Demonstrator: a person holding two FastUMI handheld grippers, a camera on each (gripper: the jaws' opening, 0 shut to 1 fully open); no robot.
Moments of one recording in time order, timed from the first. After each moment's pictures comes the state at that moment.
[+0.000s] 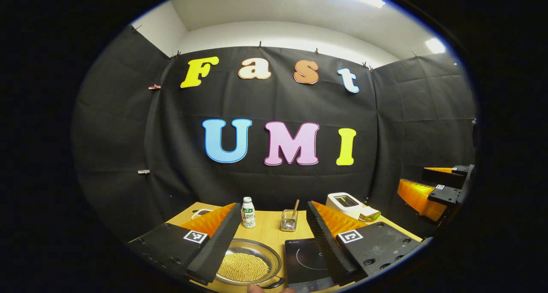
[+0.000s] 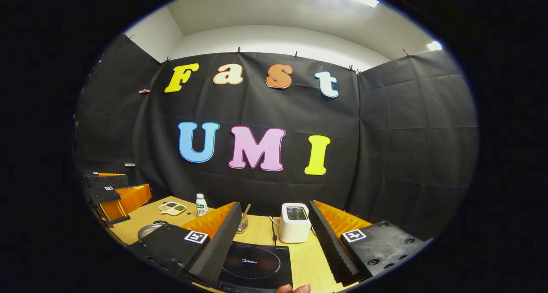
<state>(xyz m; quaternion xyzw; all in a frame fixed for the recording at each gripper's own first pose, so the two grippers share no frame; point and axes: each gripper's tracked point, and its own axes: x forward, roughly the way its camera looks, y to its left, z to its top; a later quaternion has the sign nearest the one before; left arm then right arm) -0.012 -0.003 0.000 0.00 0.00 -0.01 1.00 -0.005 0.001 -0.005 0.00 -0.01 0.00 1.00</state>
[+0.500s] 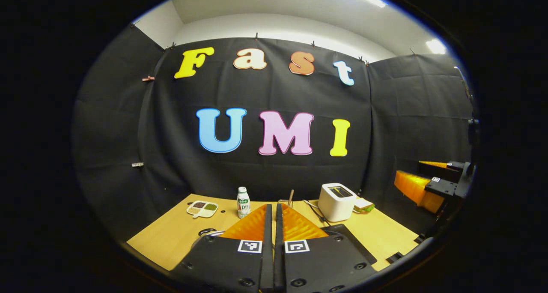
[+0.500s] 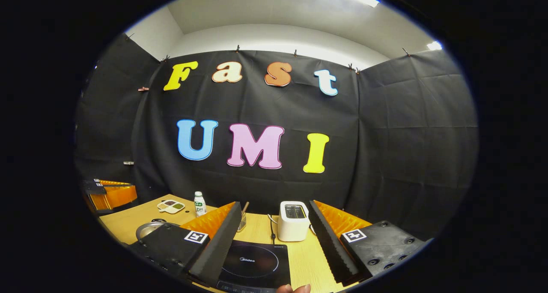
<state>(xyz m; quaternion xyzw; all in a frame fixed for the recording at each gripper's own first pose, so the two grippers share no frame) -0.017 0.002 -0.032 0.01 0.06 -0.04 1.00 -0.006 0.000 -0.009 0.00 0.00 -0.01 1.00</state>
